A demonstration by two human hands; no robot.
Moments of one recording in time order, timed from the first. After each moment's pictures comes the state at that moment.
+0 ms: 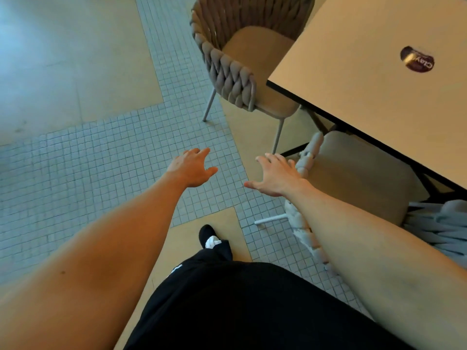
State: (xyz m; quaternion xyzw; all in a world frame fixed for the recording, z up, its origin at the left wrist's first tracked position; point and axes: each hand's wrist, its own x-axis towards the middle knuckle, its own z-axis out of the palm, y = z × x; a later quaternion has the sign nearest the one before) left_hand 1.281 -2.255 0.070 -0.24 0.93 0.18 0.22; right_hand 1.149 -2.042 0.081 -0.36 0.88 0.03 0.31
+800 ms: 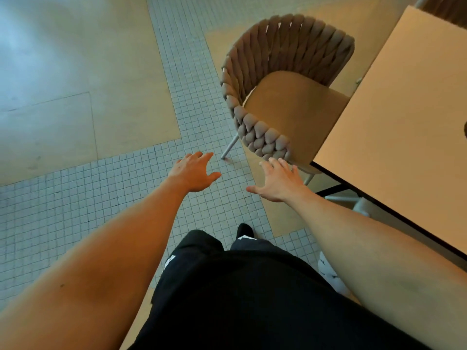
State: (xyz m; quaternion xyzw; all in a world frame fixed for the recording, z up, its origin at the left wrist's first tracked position) left_hand 1.129 -2.503 0.067 -0.24 0.93 0.17 0.22; right_hand 0.992 -2.294 0.065 -0.36 0.88 0.03 0.30
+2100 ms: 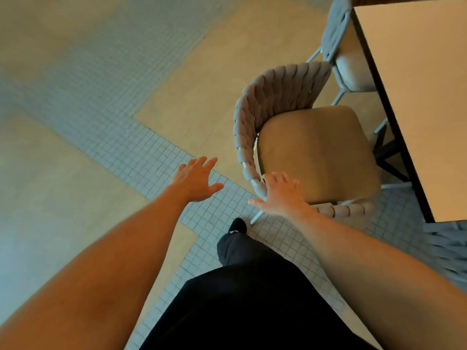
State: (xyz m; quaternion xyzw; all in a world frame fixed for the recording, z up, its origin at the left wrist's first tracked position) left_hand 0.750 -2.914 0.059 0.13 0.96 0.03 0.25; right_hand 0.792 -2.664 0.033 -0.06 0.95 -0.06 0.29
